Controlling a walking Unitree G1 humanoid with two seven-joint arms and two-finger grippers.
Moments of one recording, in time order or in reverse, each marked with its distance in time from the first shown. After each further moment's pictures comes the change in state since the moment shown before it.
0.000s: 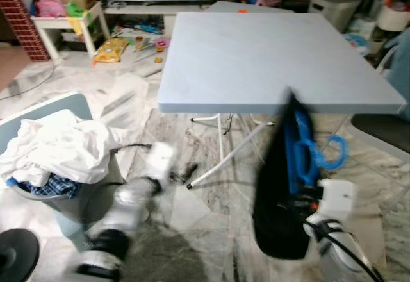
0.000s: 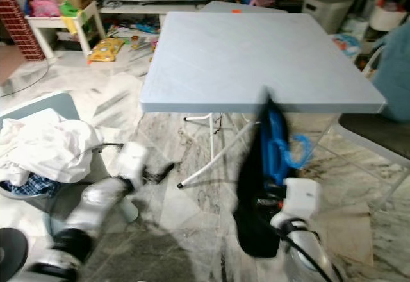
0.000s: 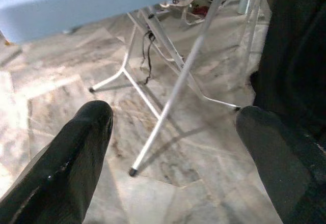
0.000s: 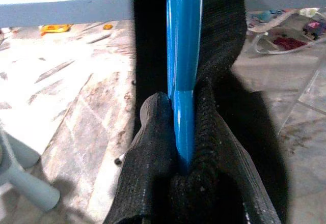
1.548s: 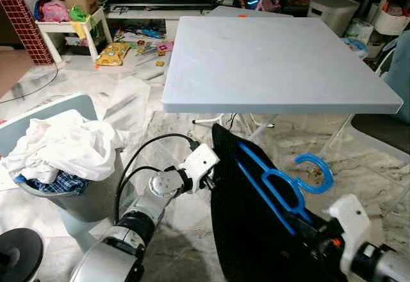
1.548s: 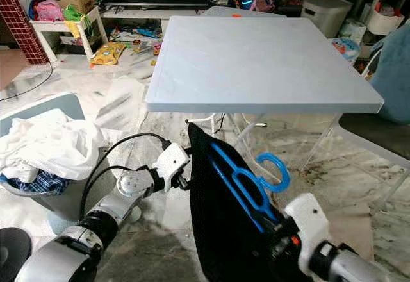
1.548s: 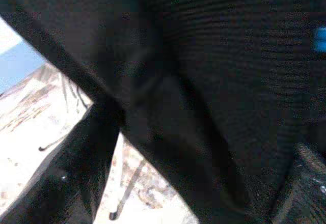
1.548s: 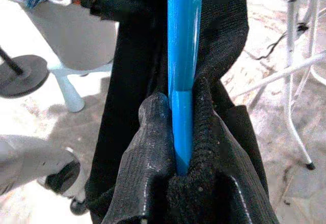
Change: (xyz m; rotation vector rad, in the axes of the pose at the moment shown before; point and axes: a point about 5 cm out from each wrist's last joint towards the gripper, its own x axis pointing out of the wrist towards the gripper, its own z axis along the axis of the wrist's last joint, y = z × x) left arm 0.035 -0.048 0.026 0.258 -0.032 -0.314; right arm -0.065 -0.011 0.036 -0.237 0.252 0.572
